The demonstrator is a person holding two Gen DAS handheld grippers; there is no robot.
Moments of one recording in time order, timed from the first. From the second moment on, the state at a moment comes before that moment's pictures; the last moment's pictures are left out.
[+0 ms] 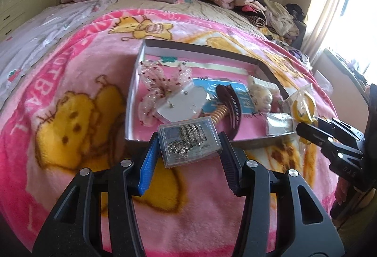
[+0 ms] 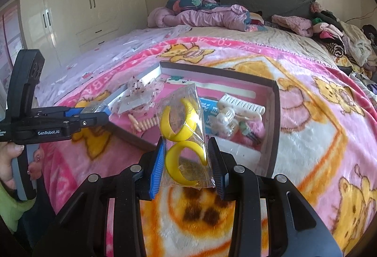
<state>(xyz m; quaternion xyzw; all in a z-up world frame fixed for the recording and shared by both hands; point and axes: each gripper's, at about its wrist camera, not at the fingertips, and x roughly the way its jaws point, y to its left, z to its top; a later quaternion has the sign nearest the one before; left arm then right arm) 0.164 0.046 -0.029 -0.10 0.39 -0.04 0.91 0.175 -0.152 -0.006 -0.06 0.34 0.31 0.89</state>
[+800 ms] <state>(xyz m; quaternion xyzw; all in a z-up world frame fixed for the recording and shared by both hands) 0.206 0.060 -0.043 -0.10 0.39 -0.01 0.92 0.227 -0.132 -0.030 -0.05 0.36 0.27 0.89</state>
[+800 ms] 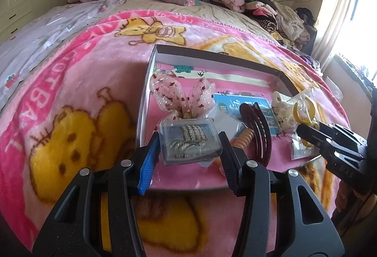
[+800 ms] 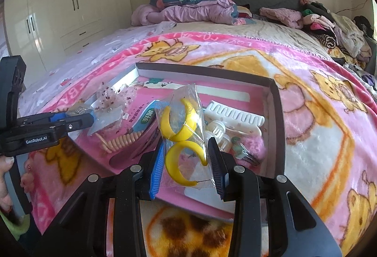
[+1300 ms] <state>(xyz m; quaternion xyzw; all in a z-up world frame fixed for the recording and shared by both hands) 0.224 0.059 -0.047 -0.09 0.38 -0.02 0.92 0.231 -0.107 -0.042 -0.05 0.38 0.28 0.88</state>
